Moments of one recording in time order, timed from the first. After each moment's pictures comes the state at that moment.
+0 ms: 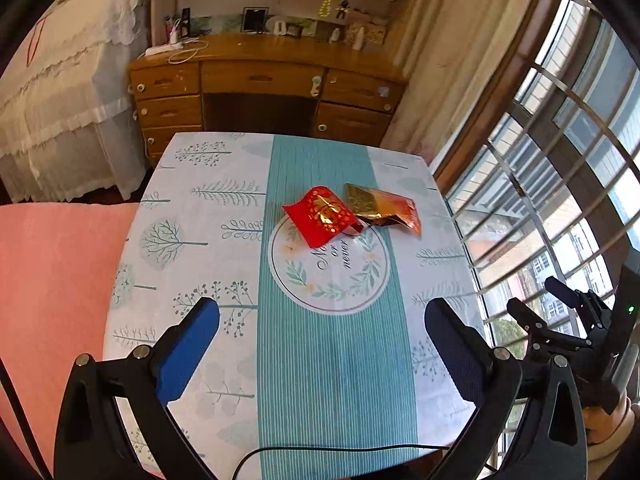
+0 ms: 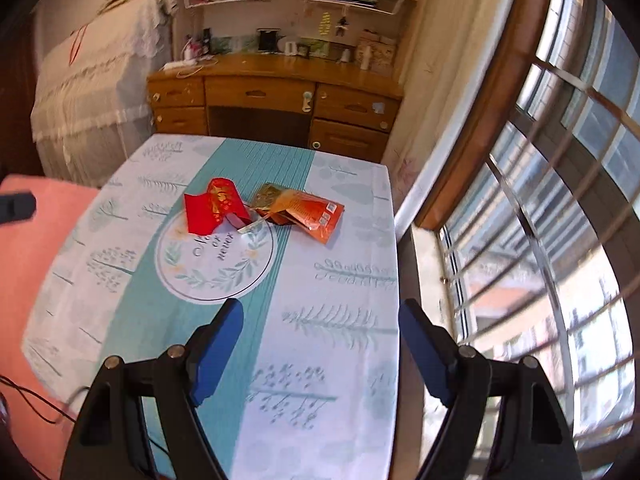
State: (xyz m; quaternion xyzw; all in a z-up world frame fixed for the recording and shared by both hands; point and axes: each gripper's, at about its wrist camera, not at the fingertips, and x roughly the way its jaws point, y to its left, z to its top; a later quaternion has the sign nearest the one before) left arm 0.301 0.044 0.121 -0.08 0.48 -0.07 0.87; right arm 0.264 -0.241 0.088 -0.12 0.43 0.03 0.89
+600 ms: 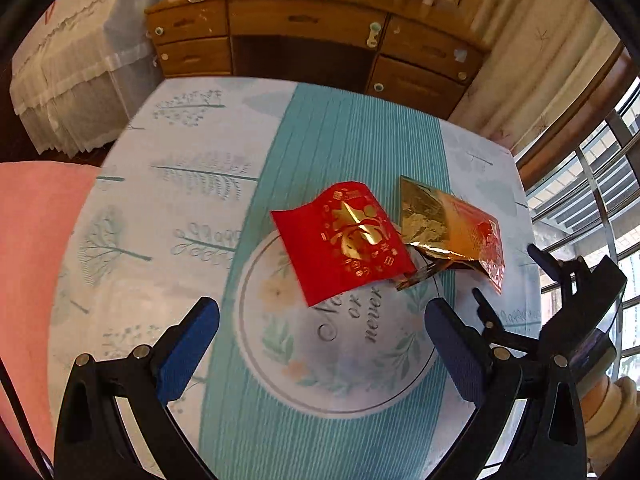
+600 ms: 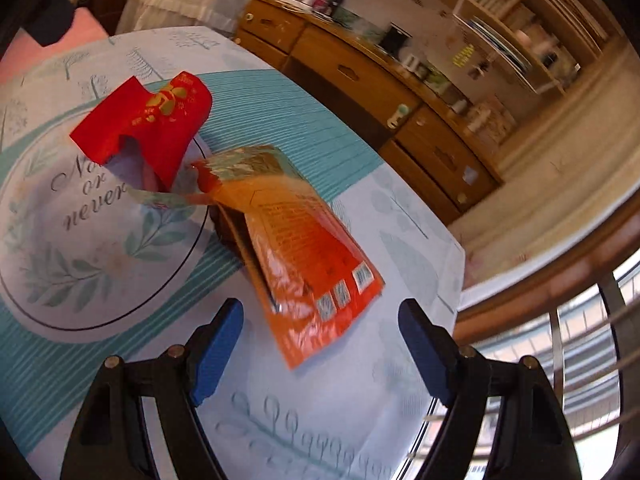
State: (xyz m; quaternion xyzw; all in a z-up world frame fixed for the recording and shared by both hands) left arm 0.467 -0.014 -0.016 -0.10 0.56 0.02 0.82; right arm 0.438 -0.230 -0.082 -0.37 0.36 0.17 0.84
